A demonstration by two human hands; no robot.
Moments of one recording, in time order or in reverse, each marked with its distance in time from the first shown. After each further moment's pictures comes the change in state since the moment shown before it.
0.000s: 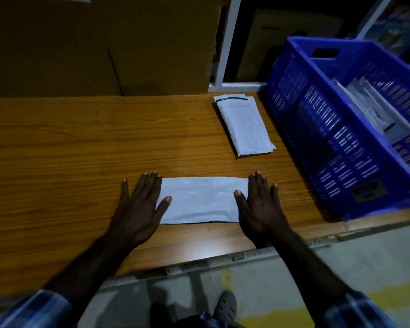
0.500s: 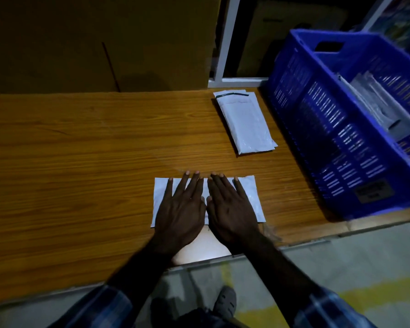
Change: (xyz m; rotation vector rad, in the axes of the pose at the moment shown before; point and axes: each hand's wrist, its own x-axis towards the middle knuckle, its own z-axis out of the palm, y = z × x) left_hand 0.022 0.081 0.025 0.118 0.020 0.127; right_hand 0.004 -0.049 0.038 -0.164 0.232 -0.405
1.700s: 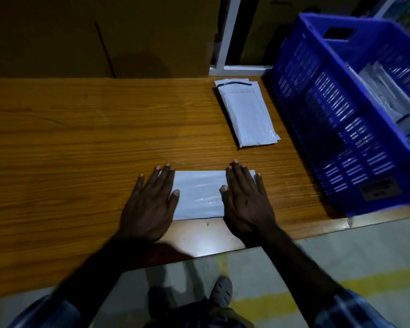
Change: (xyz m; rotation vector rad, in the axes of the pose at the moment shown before) left_hand -0.020 -0.053 -0.002 -0.035 -0.016 -0.083; right_hand -0.009 0.027 -0.017 0.073 -0.103 0.201
